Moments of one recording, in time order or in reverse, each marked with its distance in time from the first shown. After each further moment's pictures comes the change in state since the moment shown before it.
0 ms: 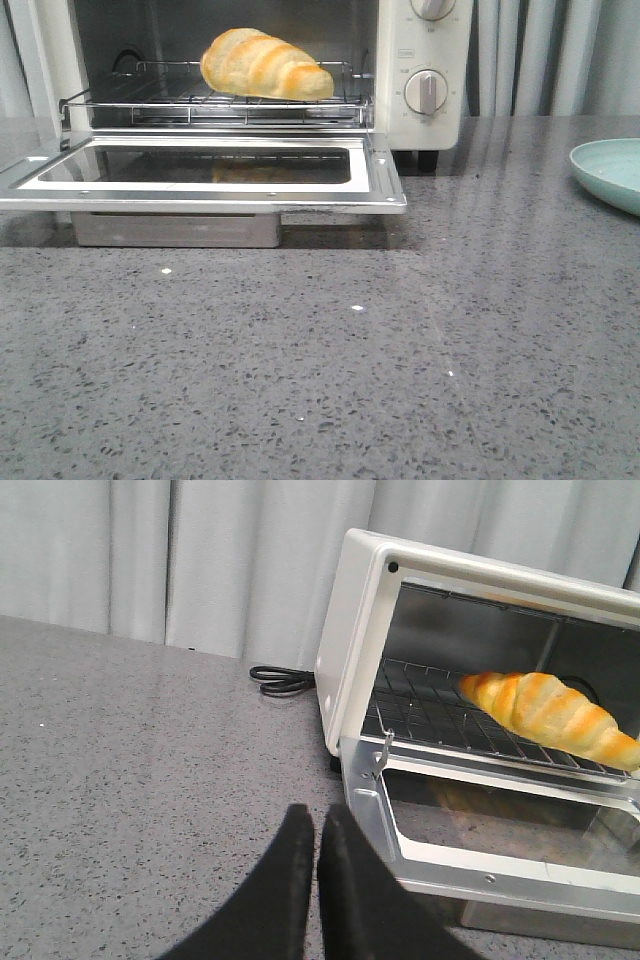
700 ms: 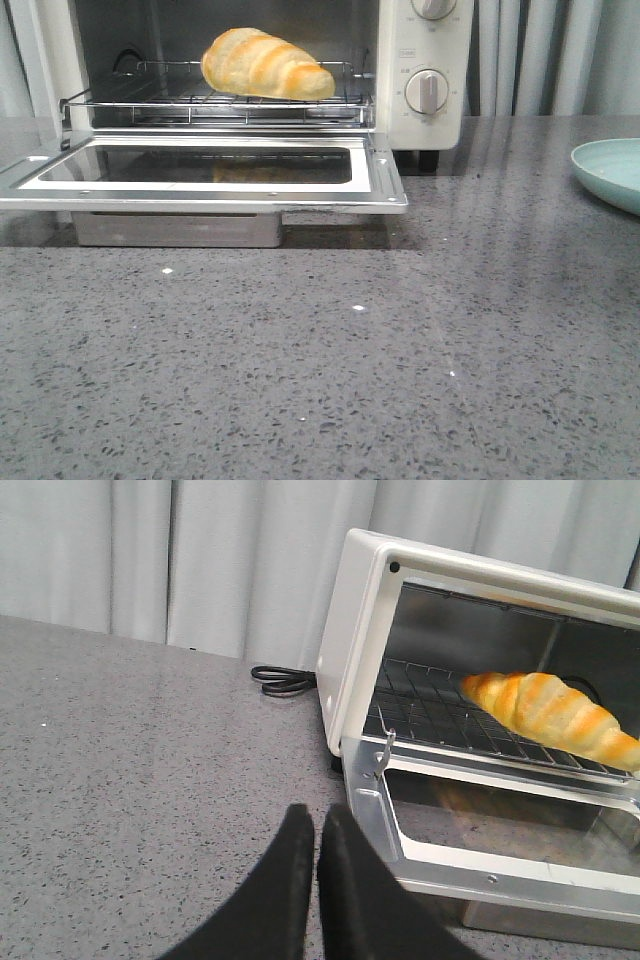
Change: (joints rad) left arm 0.000 0.000 0.000 0.000 0.000 0.000; right arm 0.522 0.441 -0.560 -0.250 0.279 -0.025
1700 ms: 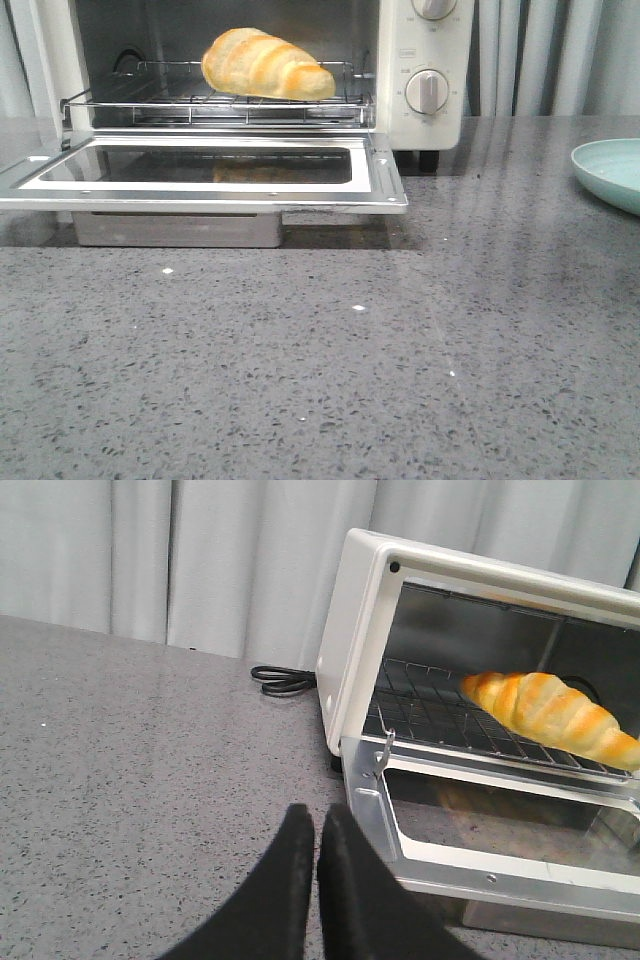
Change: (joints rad) left arm 0.000 0.000 0.000 0.000 0.000 0.000; right arm 0.005 0.026 0.000 -0.008 -0.001 0.000
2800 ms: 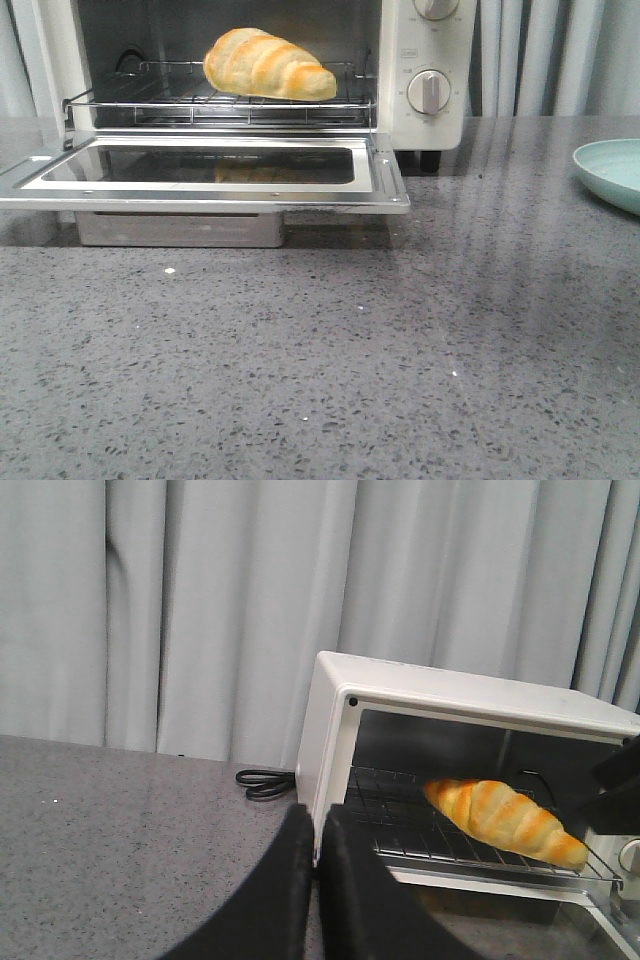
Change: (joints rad) left arm -0.017 0.000 -0.206 0.037 0.070 0.000; right arm 0.000 0.407 0.000 0.078 -0.392 -0.003
